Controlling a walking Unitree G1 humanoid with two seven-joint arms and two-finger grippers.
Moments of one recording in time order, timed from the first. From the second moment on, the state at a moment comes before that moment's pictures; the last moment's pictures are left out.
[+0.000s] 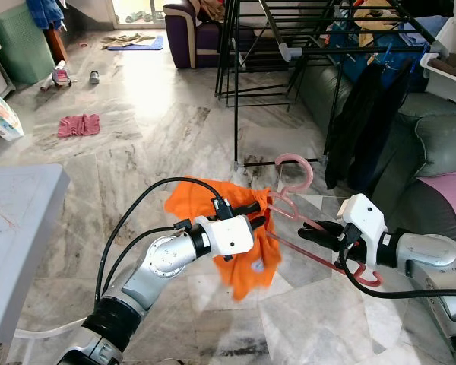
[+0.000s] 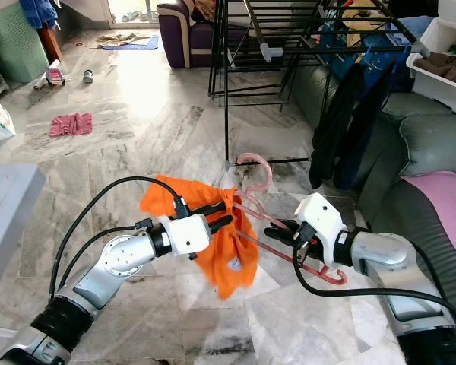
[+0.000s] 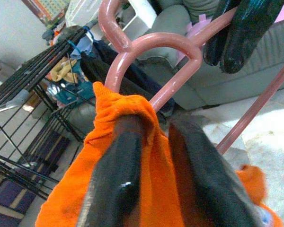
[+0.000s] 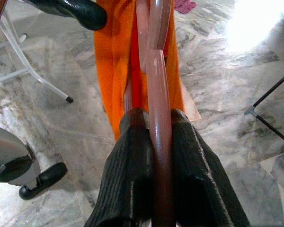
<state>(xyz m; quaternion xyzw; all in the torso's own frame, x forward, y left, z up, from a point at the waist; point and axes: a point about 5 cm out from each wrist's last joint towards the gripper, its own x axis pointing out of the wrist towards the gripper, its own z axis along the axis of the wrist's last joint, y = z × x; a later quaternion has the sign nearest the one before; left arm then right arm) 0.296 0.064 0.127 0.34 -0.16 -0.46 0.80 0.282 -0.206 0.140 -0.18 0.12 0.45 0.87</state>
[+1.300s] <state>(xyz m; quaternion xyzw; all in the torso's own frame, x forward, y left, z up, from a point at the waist) 0.299 0.123 0.112 0.33 -0.07 -0.46 0.82 0.274 -0.231 0.136 -0.29 0.06 0.47 0.83</state>
